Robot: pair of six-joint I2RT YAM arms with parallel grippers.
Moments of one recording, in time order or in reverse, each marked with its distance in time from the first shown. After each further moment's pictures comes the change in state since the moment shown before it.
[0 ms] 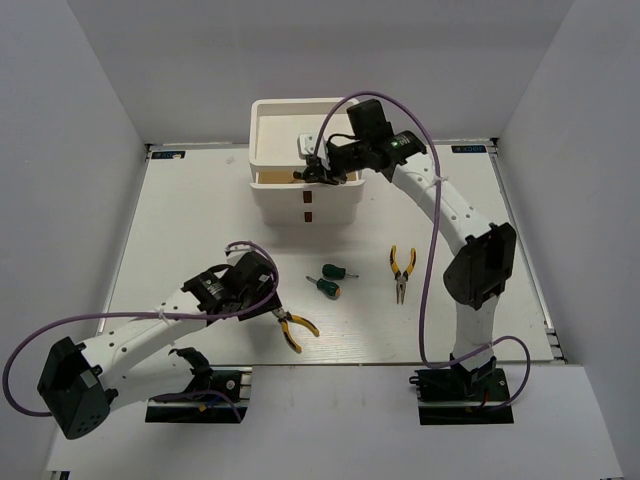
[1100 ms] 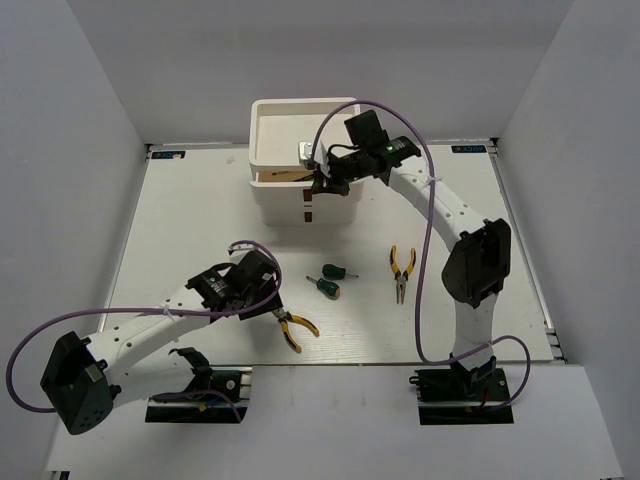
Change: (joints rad) left arm 0.000 0.039 0.008 0.007 0.003 0.022; right arm -0.005 0.021 -0.052 -0.054 0.030 0.063
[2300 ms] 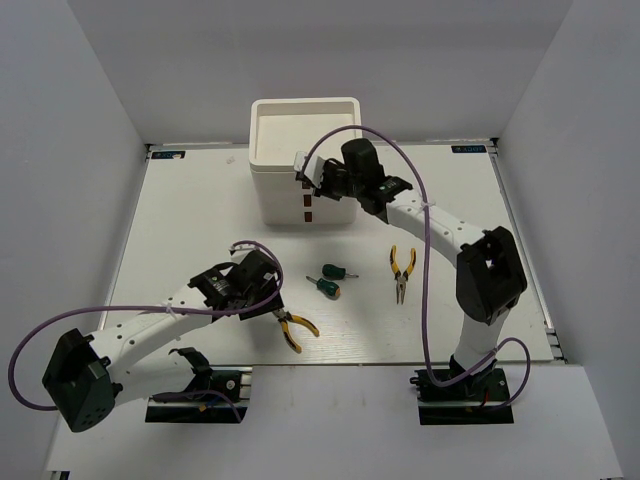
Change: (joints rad) left arm 0.000 0.018 0.000 0.006 0.004 0.007; right arm 0.071 -0.153 -0.472 0.678 0.422 0.170
